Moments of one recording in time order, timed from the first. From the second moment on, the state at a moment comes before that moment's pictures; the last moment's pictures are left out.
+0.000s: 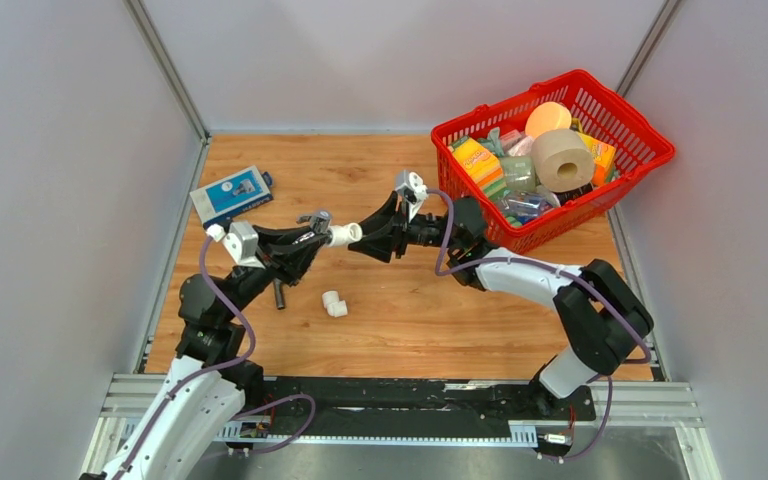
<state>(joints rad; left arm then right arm) -0.36 0.48 0.45 0.40 0.49 -0.29 0.71 1.58 0.88 0.98 -0.81 0.40</state>
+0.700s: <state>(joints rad) -0.37 0.61 0.51 0.02 0.16 -0.80 0.97 1.40 0.64 0.97 -0.34 -0.49</state>
